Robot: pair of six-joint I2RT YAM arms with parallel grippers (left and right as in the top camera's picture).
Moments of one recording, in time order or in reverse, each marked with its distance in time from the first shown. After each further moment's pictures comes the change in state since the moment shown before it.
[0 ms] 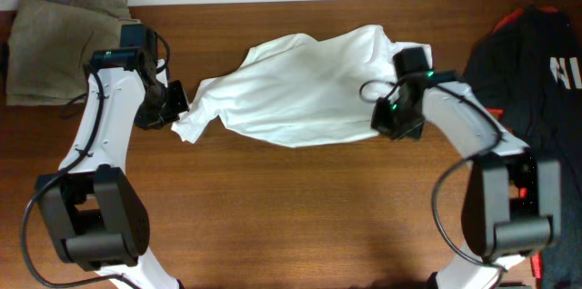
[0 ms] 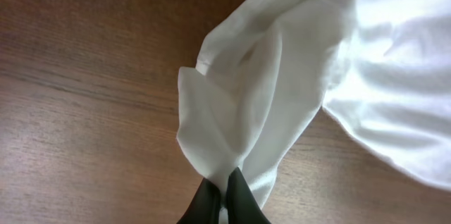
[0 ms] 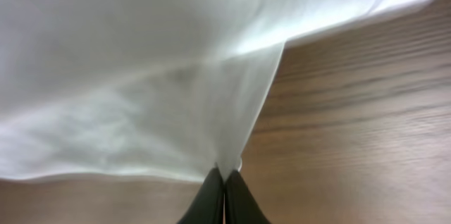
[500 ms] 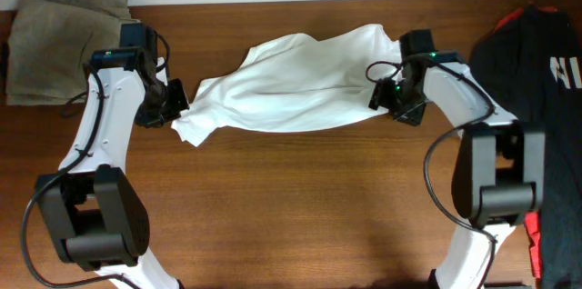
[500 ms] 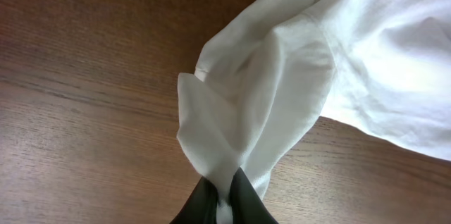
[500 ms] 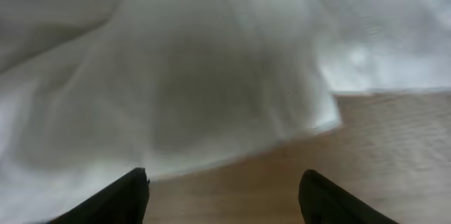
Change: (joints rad) left arm 0.000 0.000 0.000 0.019 0.000 -0.003; right arm -0.041 0.196 0.166 0.040 0.010 -0.003
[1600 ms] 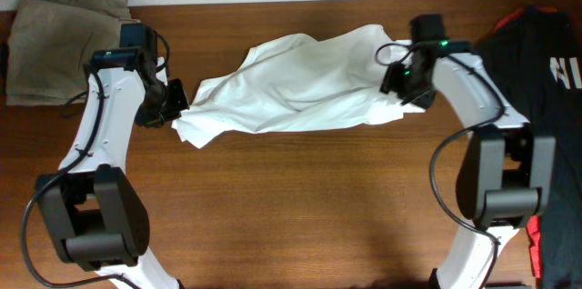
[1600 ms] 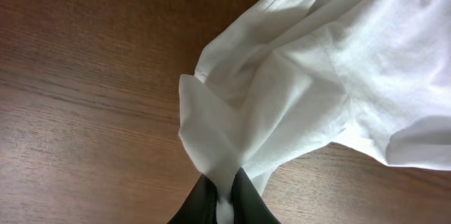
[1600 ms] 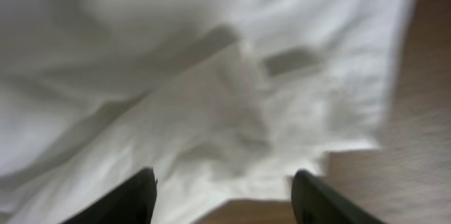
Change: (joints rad) left arm 0.000 0.000 -0.001 0.006 0.000 0.000; right arm -0.035 -0.017 0.102 -0.028 0.075 -0.024
